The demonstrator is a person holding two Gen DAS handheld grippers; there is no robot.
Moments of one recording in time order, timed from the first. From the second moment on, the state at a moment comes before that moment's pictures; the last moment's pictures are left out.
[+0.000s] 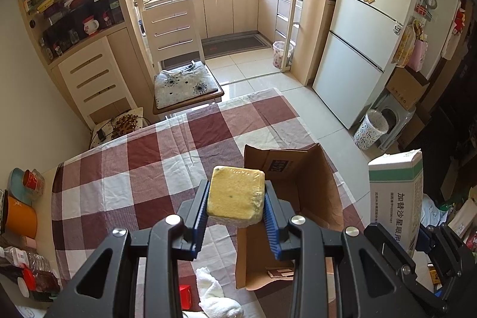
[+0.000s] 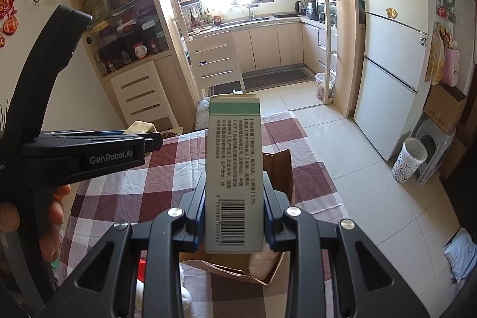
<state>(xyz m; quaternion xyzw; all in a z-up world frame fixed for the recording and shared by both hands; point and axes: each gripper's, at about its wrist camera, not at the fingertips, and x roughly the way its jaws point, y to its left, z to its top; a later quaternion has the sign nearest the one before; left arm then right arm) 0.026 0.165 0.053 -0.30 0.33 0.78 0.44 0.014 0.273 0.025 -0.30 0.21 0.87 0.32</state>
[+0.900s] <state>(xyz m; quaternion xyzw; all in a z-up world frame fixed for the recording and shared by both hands) 0.020 0.175 0.041 -0.31 0.34 0.77 0.44 0.012 0.277 0.016 -0.32 0.21 0.87 0.30</state>
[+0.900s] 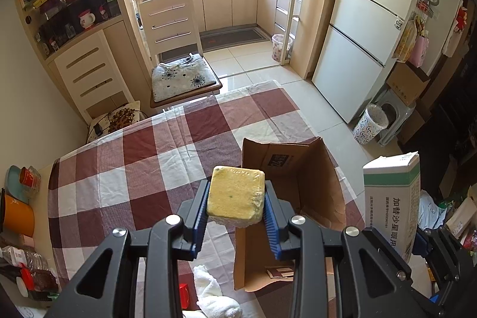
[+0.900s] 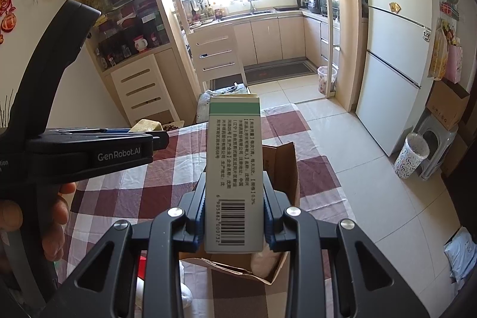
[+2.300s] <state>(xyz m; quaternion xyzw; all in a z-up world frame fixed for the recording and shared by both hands) 0.036 0.153 0.041 -0.28 0.35 0.78 0.43 0.032 0.260 0.021 -0.31 0.22 0.87 0.31</state>
